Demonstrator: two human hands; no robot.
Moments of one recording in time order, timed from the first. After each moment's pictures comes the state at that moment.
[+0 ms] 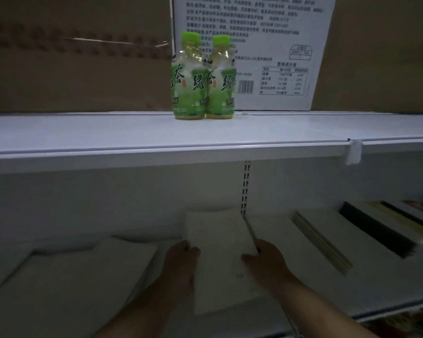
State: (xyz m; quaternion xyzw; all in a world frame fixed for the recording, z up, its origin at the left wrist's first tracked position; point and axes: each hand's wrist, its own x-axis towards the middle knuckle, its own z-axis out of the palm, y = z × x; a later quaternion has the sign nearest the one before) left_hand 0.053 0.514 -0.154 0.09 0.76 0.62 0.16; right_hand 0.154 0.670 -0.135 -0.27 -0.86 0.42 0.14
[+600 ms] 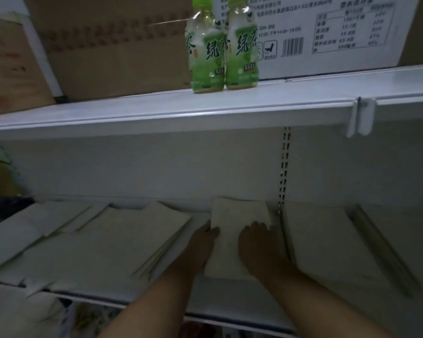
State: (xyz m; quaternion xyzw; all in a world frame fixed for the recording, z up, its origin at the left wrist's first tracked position) left_hand 0.055 0.529 -0.185 0.01 0.77 0.62 0.12; right_hand 0.117 0.653 -0.146 -0.05 -1.00 0.00 0.04
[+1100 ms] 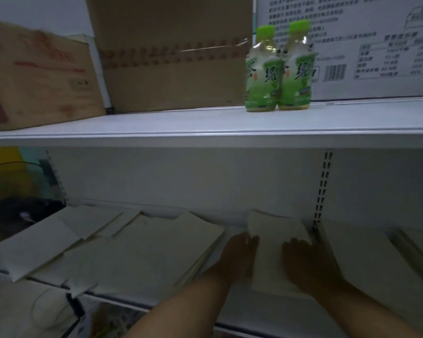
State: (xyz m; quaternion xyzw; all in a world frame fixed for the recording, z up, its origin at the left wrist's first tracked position) left_hand 0.065 0.510 -0.161 0.11 0.86 0.49 0.07; right_hand 0.108 0.657 -0.159 -0.06 -0.99 -0.12 -0.05
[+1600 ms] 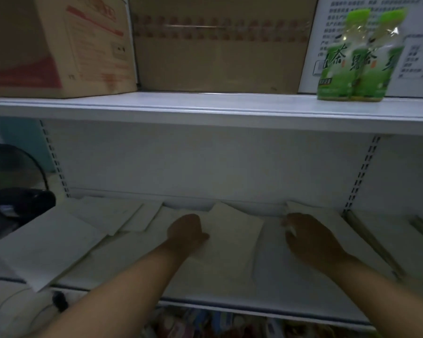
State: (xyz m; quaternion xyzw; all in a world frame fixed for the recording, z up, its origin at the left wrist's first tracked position) left_hand -0.016 0.285 -0.150 0.10 0.99 0.11 0.04; right_hand 0.104 0.532 -0.121 -0.05 -0.99 0.08 0.13
